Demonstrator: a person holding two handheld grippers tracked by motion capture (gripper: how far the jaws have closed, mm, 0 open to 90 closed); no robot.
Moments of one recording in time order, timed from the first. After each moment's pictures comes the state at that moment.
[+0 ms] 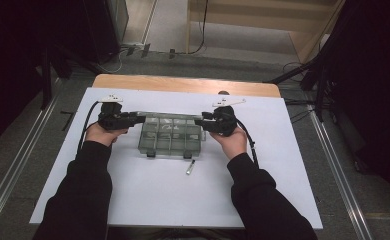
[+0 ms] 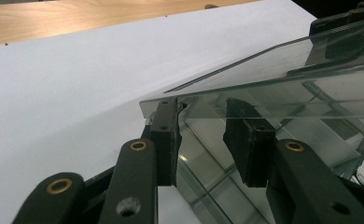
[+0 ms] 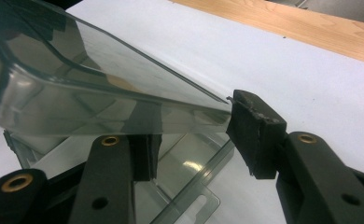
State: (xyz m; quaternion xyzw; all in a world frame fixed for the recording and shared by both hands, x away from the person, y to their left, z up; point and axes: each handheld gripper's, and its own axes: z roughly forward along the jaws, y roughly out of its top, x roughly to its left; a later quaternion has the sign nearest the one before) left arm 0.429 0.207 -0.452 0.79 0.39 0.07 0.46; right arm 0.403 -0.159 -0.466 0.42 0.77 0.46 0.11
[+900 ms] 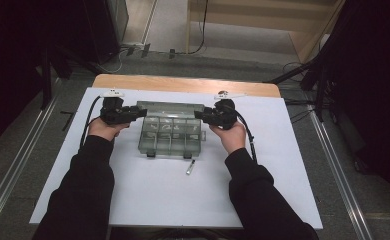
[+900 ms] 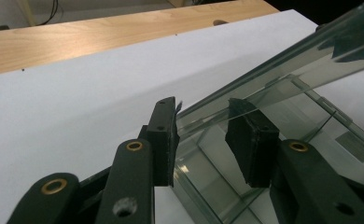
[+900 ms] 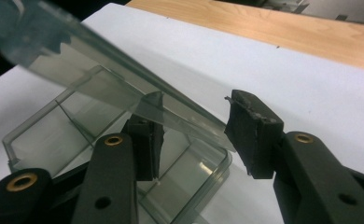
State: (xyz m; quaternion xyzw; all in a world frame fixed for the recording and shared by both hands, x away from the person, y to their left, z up) left arm 0.444 0.202 -0.449 0.78 0.39 0.09 0.47; right arm 0.420 -0.161 -0.460 0.44 0.75 0.47 0.09
